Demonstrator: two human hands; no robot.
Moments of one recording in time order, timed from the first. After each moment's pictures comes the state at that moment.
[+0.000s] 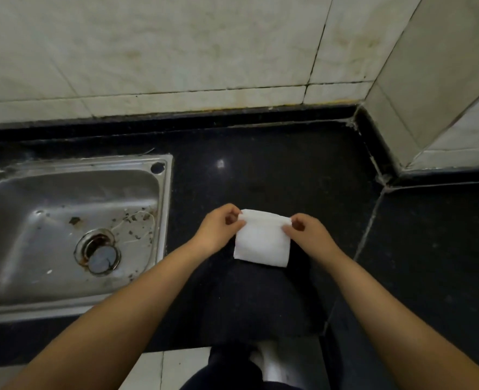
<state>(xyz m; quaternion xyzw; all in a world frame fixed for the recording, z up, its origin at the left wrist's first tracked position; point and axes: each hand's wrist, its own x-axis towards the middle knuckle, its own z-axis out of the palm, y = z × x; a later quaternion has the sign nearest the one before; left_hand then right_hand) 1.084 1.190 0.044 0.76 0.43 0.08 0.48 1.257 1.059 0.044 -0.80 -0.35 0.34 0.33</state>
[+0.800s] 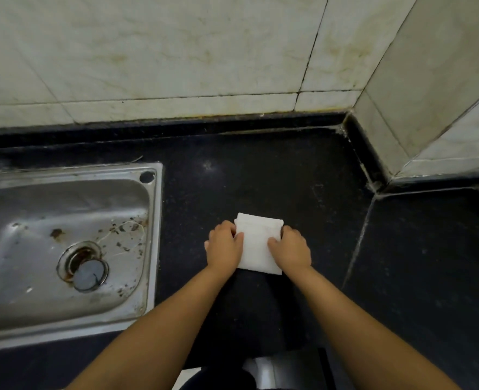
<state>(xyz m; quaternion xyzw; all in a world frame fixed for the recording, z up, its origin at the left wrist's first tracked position) 1.113 1.168 0.021 0.74 0.55 0.08 0.38 1.225 1.088 0.030 -0.91 -0.27 0.27 0.18</state>
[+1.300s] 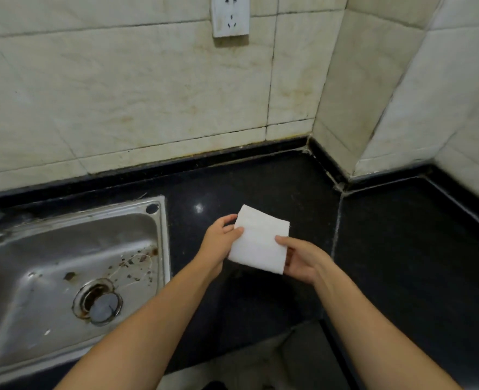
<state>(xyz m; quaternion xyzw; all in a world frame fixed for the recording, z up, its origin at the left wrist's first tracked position) 1.069 1.151 0.107 0.57 0.41 0.17 0.69 1.198 1.022 0.099 -0.56 0.08 0.55 0.61</state>
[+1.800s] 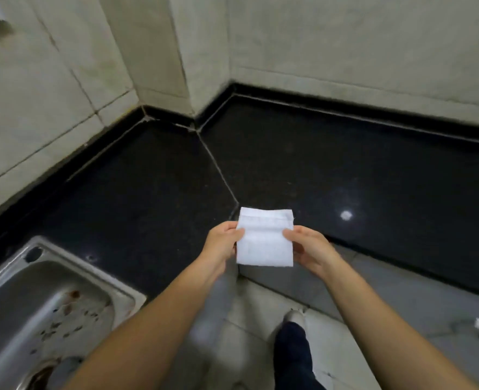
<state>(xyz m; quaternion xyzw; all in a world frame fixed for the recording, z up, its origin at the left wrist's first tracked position) 0.979 1.006 0.087 0.67 0.19 -0.17 0.70 0.970 0.818 0.075 -0.58 0.23 0.19 0.76</state>
